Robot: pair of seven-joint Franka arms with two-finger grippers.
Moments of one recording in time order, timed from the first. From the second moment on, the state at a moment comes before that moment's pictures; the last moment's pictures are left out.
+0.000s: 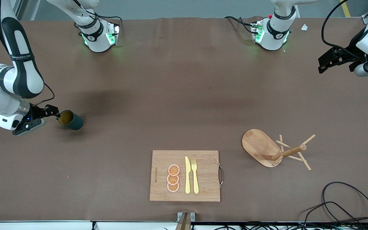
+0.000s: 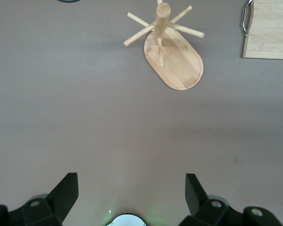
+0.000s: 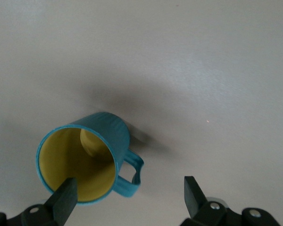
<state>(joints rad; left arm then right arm) 0.06 -0.04 -0.20 -1.51 0.02 1.43 -0.16 -0.15 0.29 -0.08 -2.10 0.09 2.31 -0.76</state>
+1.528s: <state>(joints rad) 0.06 -0.04 -0.20 -1.51 0.02 1.43 -0.16 0.16 0.24 -0.07 -2.07 0.11 2.16 -0.39</state>
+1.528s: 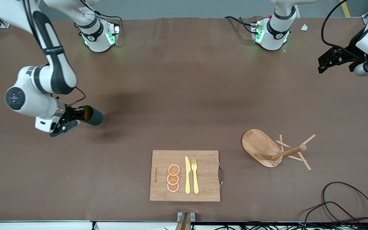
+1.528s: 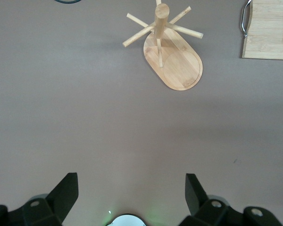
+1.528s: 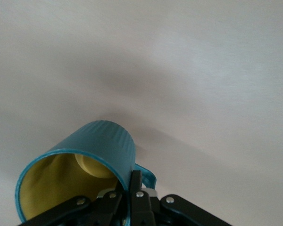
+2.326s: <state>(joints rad) 0.06 -0.04 -0.20 -1.50 0.02 1.43 -0.16 0.71 0.47 -0.07 -1.77 0.11 2.18 0.60</state>
